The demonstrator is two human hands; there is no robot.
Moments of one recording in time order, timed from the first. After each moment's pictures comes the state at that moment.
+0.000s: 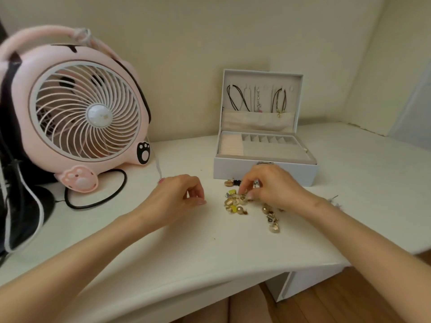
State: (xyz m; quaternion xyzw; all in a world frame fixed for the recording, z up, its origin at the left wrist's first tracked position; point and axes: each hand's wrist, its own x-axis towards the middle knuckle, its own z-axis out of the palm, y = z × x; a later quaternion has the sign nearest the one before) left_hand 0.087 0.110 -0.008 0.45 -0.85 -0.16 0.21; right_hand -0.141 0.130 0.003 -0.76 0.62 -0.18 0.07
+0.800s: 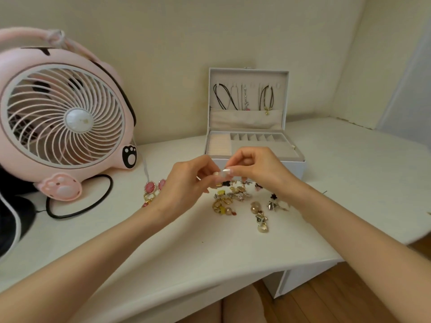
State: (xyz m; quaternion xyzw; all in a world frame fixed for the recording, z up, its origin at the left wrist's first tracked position) left_hand 0.034 0.107 0.004 0.36 -0.80 -0.27 0.39; right_hand -0.142 0.129 0.022 -0.66 0.54 -0.43 0.31
